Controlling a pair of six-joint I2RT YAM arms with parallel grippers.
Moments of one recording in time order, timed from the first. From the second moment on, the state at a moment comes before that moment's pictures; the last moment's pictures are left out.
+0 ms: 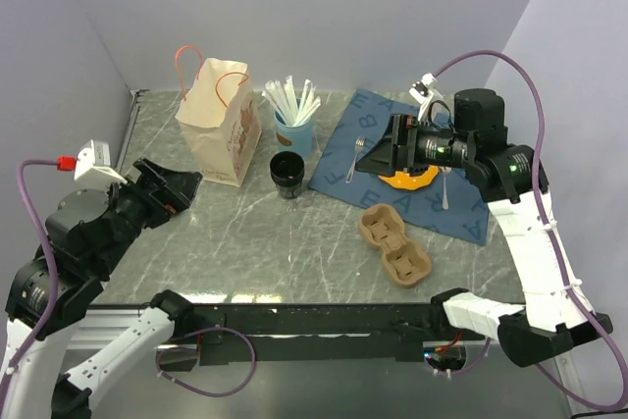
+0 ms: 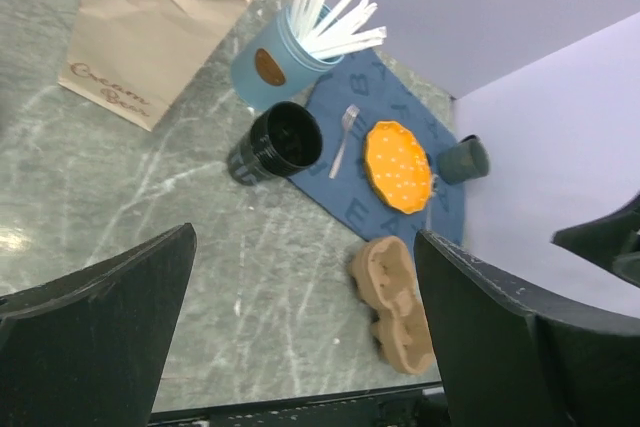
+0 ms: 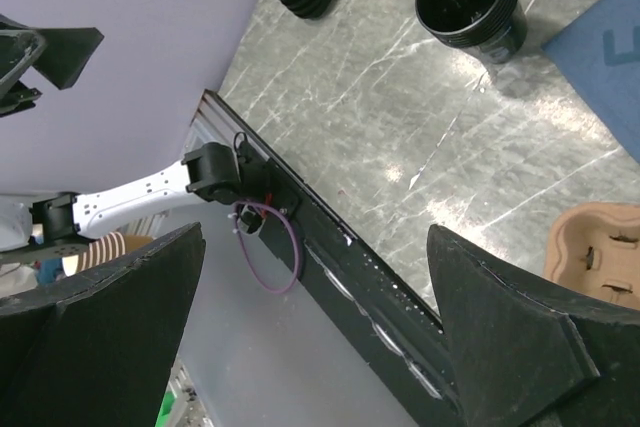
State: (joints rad) left arm -0.51 0.61 1.31 -0.96 -0.27 -0.82; right arm 0.31 1.15 1.57 -0.96 -0.67 0.42
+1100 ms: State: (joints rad) left arm -0.51 0.97 1.03 -0.70 -0.27 -0.77; right arm 0.36 1.18 1.51 -1.01 -0.29 0.53
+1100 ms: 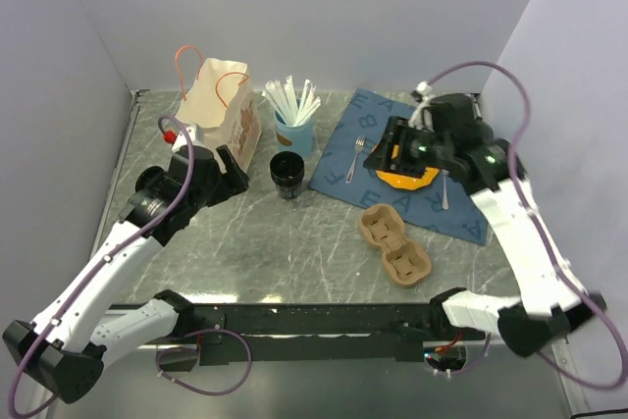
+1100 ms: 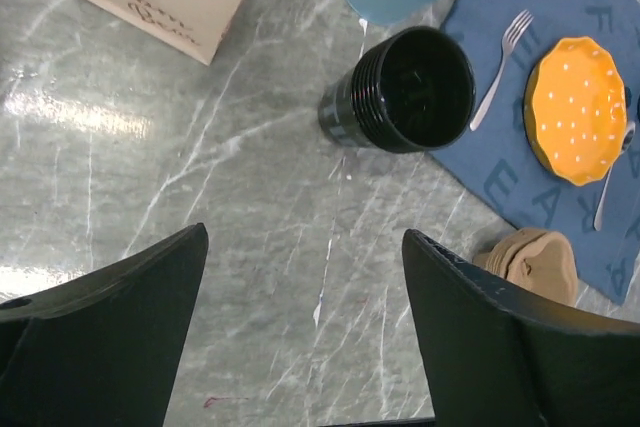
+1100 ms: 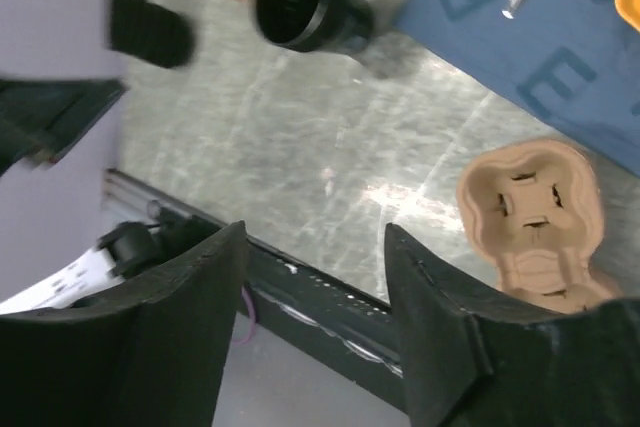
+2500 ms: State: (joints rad) left arm -0.51 0.43 0.73 -0.72 -0.08 -0.85; right arm 0.68 2.04 1.87 -0.83 0.09 0.62
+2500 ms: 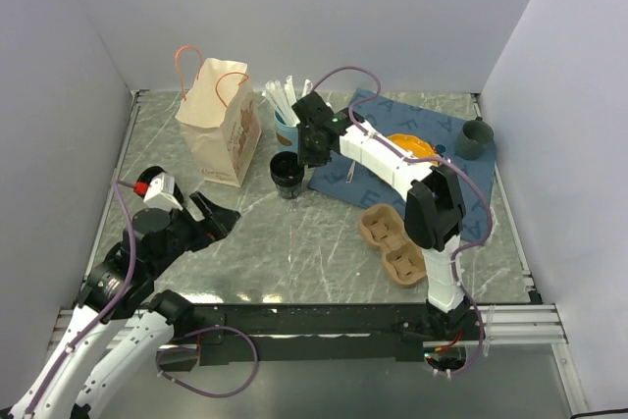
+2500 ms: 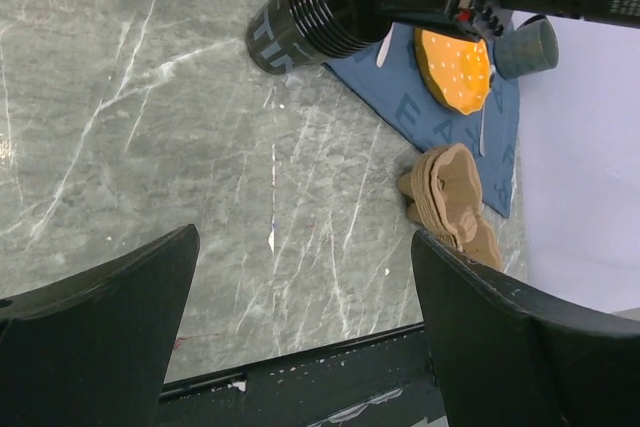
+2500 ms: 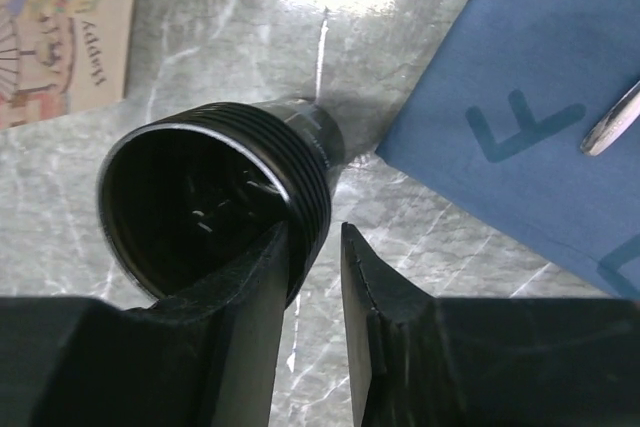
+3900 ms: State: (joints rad) left arm -0.51 0.42 0.73 -0.72 -0.07 -0.85; right arm 0.69 2.08 1.97 -0.88 0.11 0.59
